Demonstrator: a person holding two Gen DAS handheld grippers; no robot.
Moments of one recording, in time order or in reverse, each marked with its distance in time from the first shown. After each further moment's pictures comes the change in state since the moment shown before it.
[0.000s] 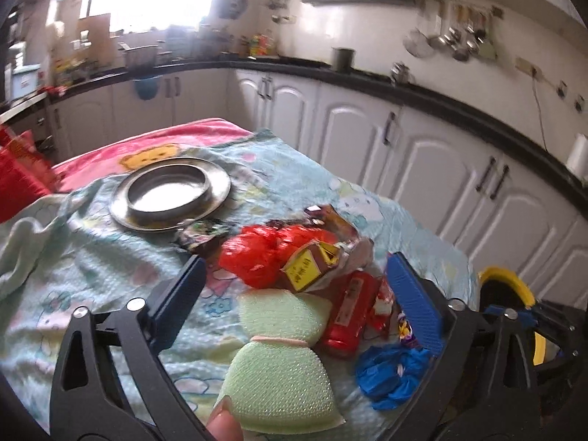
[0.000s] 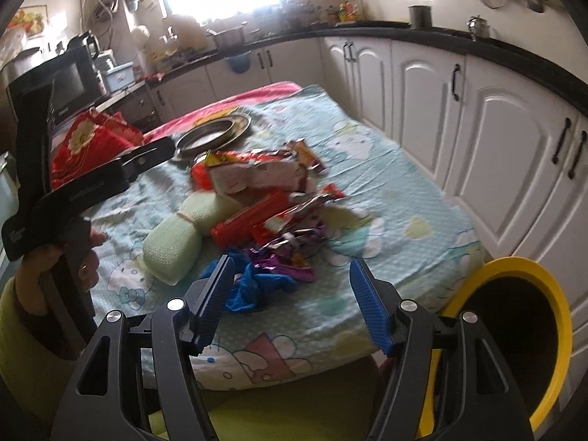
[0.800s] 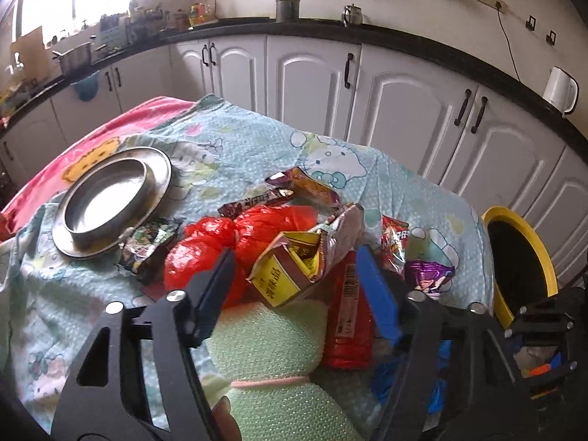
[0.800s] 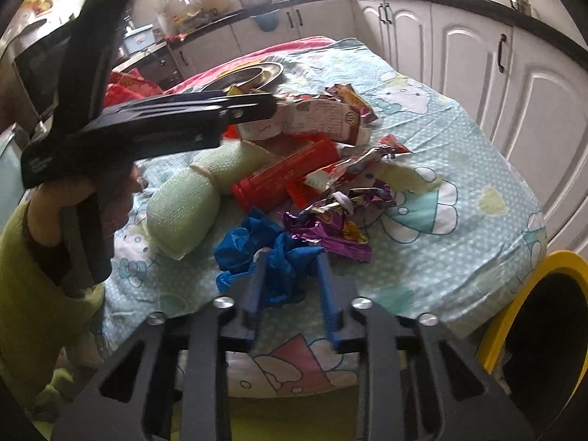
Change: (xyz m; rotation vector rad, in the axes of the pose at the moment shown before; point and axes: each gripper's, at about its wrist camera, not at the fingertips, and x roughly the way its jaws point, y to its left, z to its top) left arm 0.065 -0.012 0.005 0.174 0.174 -0.106; right arm 0.049 0.017 -0.008 -0.059 0.148 0.110
